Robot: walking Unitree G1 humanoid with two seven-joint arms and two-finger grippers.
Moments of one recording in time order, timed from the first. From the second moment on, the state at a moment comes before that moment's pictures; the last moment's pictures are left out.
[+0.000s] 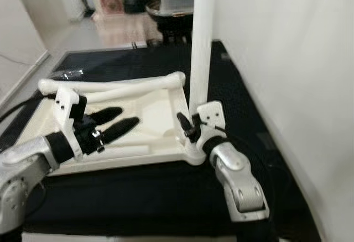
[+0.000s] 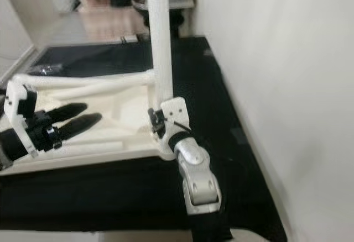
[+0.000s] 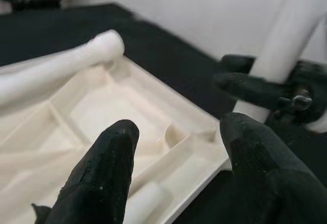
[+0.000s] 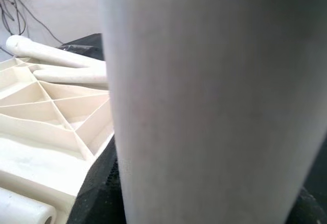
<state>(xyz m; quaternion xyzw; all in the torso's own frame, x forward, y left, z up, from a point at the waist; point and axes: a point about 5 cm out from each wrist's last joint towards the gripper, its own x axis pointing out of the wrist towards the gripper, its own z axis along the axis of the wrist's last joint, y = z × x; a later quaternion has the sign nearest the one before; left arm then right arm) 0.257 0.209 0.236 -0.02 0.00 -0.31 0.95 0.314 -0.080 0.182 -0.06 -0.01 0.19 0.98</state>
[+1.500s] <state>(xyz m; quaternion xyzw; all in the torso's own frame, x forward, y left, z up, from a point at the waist) 0.219 0.123 0.128 0.01 -0.03 -0.37 0.93 0.298 -0.126 0.150 -0.07 0.04 0.24 0.97</state>
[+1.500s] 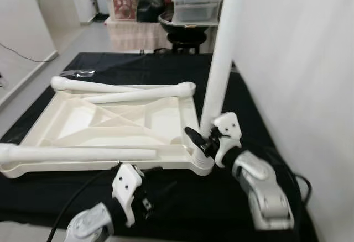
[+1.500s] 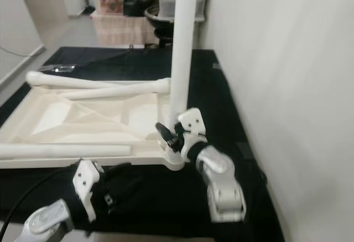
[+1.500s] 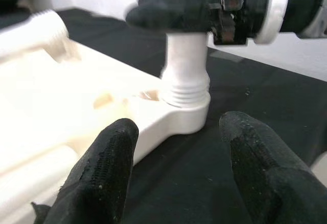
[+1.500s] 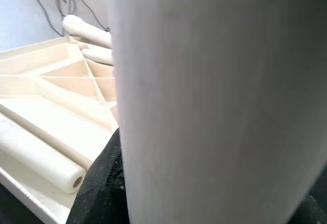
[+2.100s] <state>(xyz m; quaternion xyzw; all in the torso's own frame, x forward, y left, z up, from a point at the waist) 0.237 0.112 0.123 0.04 -0.03 -0.37 0.93 0.342 -0.150 0.183 -0.06 0.04 0.51 0.86</state>
